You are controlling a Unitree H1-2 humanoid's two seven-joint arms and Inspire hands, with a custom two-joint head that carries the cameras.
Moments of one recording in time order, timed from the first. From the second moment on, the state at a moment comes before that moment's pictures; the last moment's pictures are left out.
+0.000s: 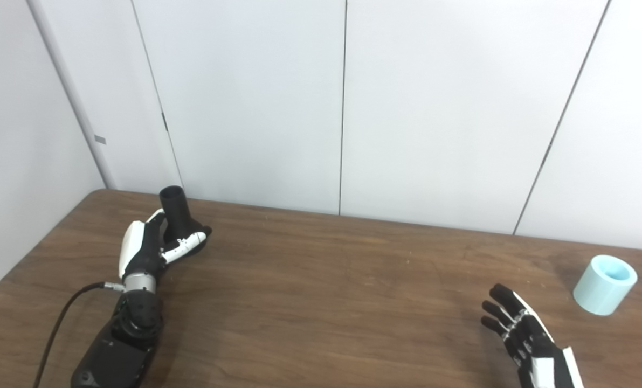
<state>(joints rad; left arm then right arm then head) -0.46 0.33 0.06 0.48 0.35 0.12 0.36 0.01 -0.11 -0.08 -0.07 0.16 -0.14 0.12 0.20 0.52</state>
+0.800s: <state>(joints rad) -0.47 0.34 0.06 0.51 0.36 0.14 0.37 0.01 -0.11 -0.08 -0.08 0.15 -0.13 0.12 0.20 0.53</state>
